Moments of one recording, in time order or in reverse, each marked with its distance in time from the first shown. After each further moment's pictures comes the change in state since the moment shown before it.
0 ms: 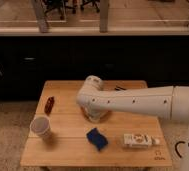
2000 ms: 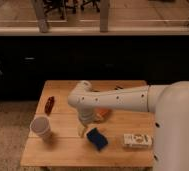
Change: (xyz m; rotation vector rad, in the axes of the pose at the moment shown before) arm 0.016 -0.055 0.043 0.162 -0.163 0.308
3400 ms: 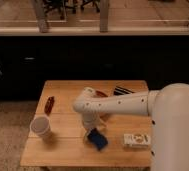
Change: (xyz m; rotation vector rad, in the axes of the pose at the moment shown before) arm -0.006 0.003 0.047 0.028 -0.039 0.153
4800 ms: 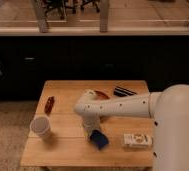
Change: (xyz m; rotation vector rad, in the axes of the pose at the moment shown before) arm -0.001 -0.005 0.002 0.019 0.036 -0.006
